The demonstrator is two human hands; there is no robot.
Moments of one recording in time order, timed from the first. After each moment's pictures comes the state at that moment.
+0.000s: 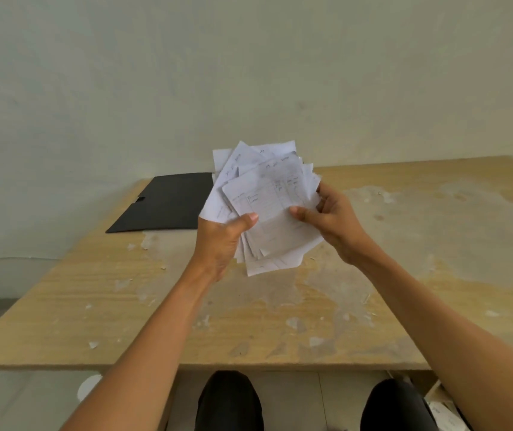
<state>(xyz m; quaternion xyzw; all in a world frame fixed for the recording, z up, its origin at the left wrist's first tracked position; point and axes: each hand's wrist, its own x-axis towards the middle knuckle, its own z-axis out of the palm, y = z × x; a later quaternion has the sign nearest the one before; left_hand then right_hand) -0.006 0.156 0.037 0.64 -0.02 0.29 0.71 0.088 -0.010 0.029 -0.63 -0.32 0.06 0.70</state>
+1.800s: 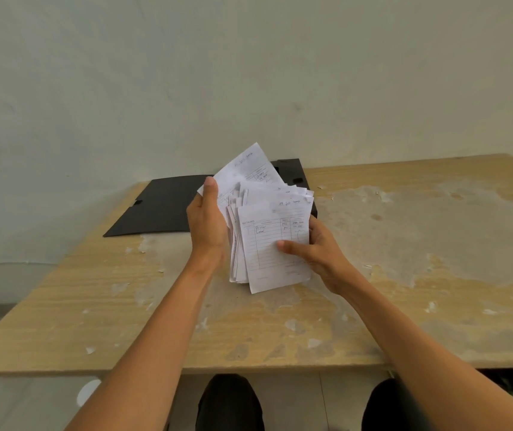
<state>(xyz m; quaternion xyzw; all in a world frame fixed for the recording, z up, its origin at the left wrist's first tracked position) 0.012 0.157 0.049 0.58 0.08 0.37 0.72 0.077 0.000 -0.019 -0.62 -0.28 0.14 0.72</state>
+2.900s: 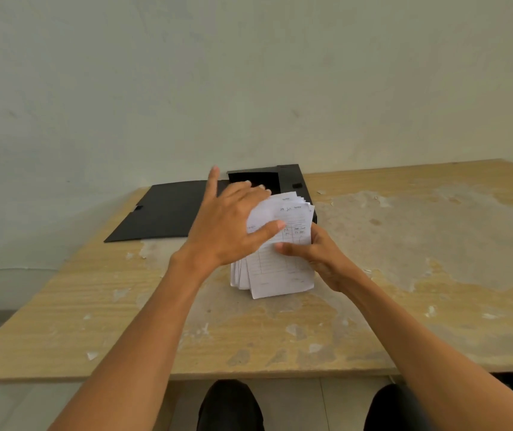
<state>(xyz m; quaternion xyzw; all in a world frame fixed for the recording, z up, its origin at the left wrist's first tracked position) 0.004 0.168 0.065 0.94 -0.09 0.32 -0.02 0.080 0.000 -0.009 -0.62 -0.30 0.17 0.70</state>
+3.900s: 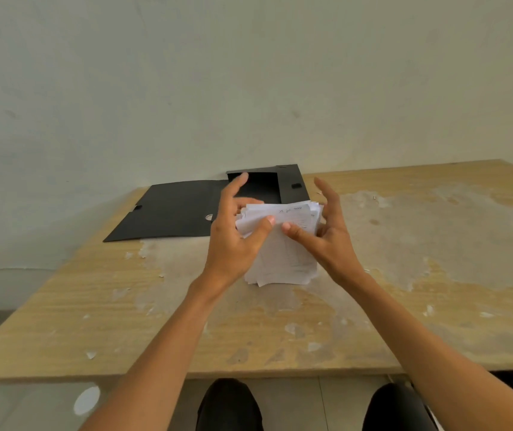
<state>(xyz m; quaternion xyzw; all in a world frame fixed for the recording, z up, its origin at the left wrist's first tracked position) -0.004 0.143 0.033 0.79 -0.05 0.36 0.49 0.073 -0.007 0.002 -0.64 -0.31 -0.06 0.70</state>
